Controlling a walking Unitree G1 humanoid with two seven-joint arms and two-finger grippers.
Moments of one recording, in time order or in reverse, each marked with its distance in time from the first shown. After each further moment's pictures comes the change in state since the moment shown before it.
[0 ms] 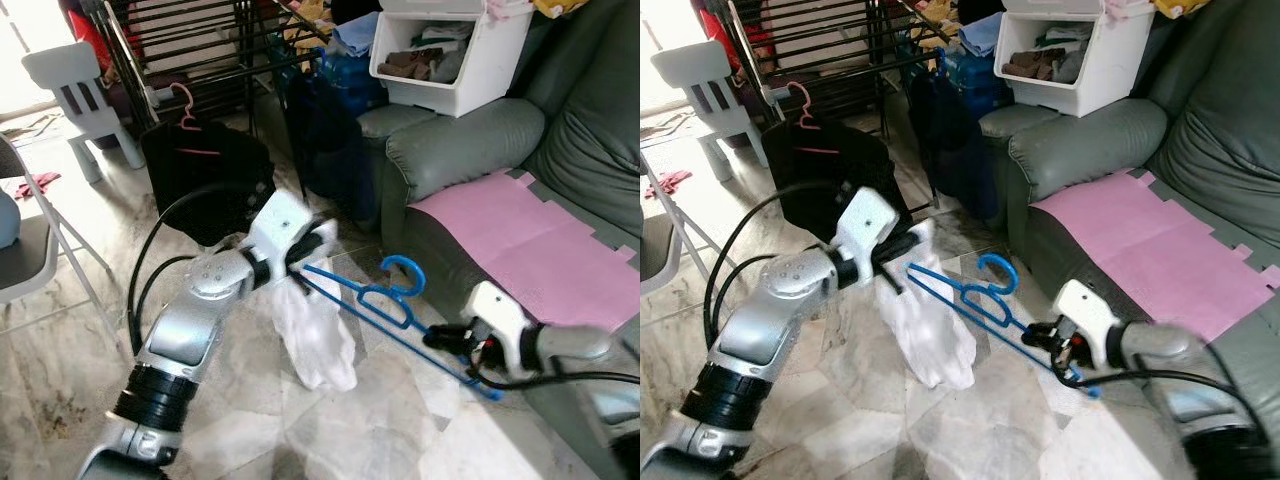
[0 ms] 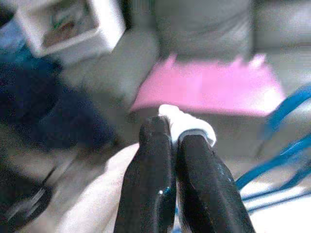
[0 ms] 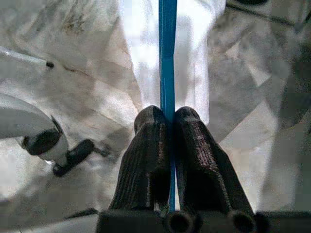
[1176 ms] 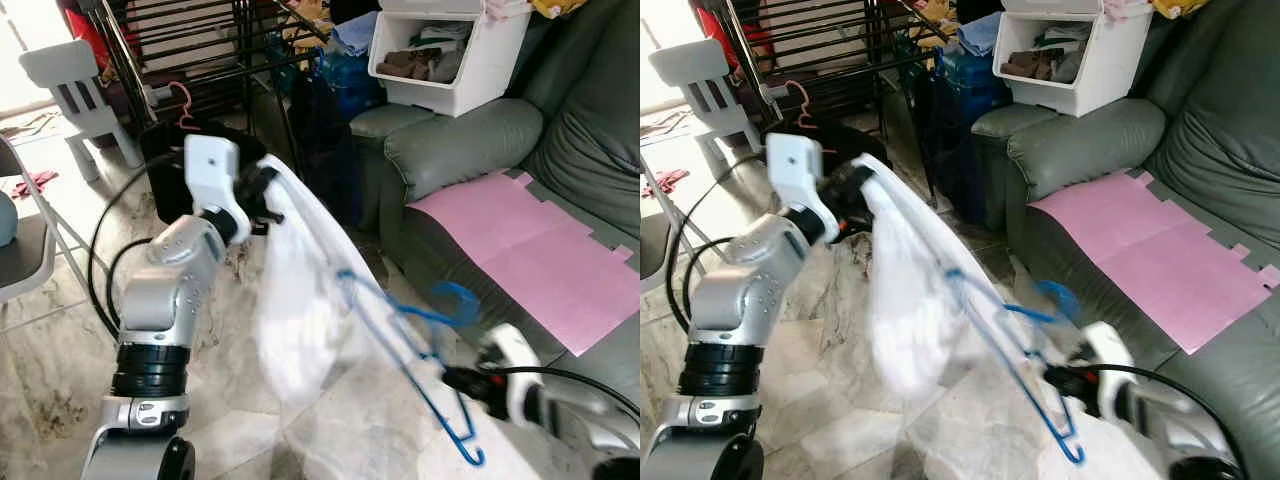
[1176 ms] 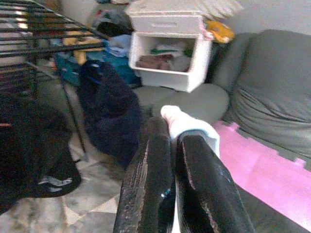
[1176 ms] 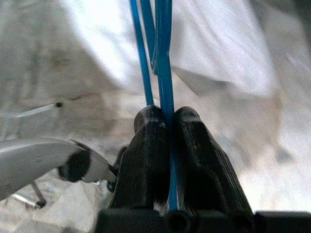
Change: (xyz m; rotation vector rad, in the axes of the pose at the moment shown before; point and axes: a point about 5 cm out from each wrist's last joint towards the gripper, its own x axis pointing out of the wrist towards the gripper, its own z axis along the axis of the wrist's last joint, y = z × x) left arm -0.020 0.065 0.009 -0.315 -0.143 0.483; right arm -0.004 0.005 -0.088 0.577 0.057 -0.200
